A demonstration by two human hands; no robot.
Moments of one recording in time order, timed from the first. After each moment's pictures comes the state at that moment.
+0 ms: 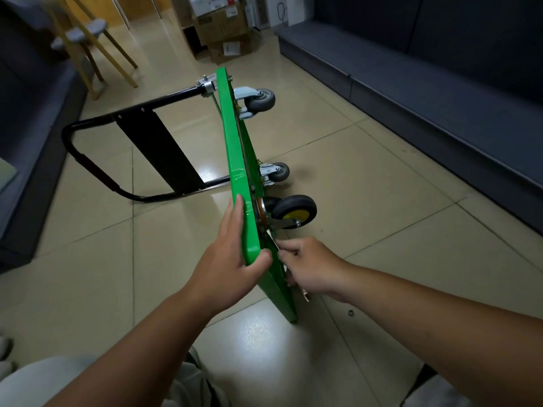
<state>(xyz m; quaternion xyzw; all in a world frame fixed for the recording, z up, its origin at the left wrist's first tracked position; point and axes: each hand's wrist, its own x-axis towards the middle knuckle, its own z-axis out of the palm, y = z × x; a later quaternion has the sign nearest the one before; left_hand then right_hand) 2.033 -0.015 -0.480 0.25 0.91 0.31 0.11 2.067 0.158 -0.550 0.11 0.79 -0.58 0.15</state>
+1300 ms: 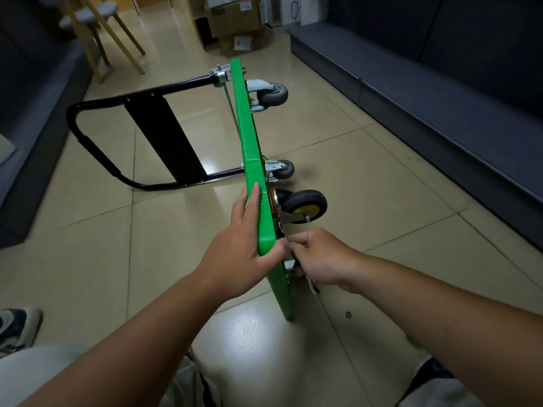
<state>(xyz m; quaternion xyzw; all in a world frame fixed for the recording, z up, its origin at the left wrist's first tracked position) 2.026 -0.017 -0.494 0.27 0.92 0.25 0.08 2.068 0.158 -0.515 0.13 0.79 -0.56 0.19</state>
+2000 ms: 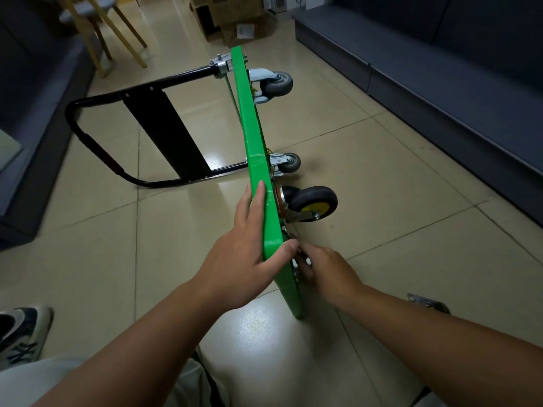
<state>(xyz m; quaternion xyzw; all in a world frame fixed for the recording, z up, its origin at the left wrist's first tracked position) 2.026 -0.019 -0.491 0.28 0.92 0.26 0.10 2.068 0.159 -0.599 0.04 0.92 -0.38 0.04</state>
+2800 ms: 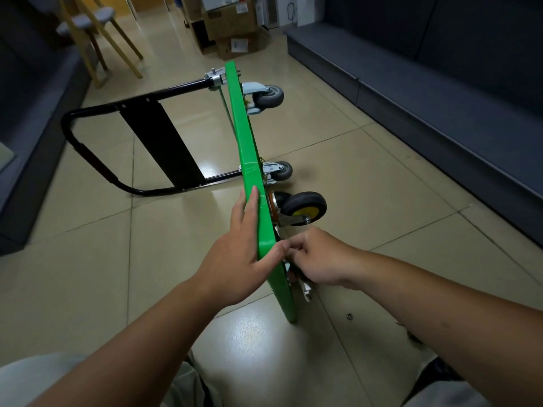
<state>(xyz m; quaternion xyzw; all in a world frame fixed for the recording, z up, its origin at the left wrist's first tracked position) 2.026 -0.014 -0.494 0.28 0.92 0.27 0.10 2.063 0.168 -0.512 0.07 0.81 -0.54 0.21</state>
